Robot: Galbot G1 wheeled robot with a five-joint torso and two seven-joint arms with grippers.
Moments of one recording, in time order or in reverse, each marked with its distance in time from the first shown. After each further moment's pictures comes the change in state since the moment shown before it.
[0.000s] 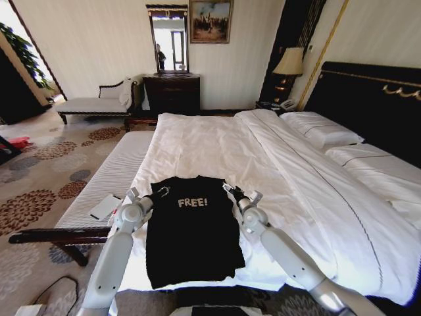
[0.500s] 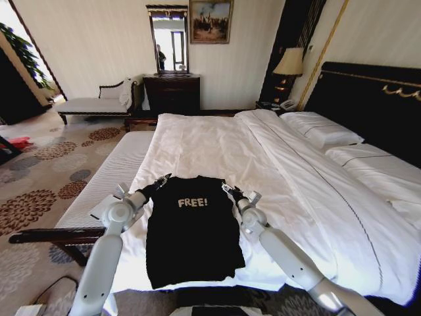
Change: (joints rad) left arm 0.000 0.037 -0.113 -0.068 -0.119 0.004 0.005; right arm -0.003 0.004 0.001 -0.002 -0.012 0.002 -0.002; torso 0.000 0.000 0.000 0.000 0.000
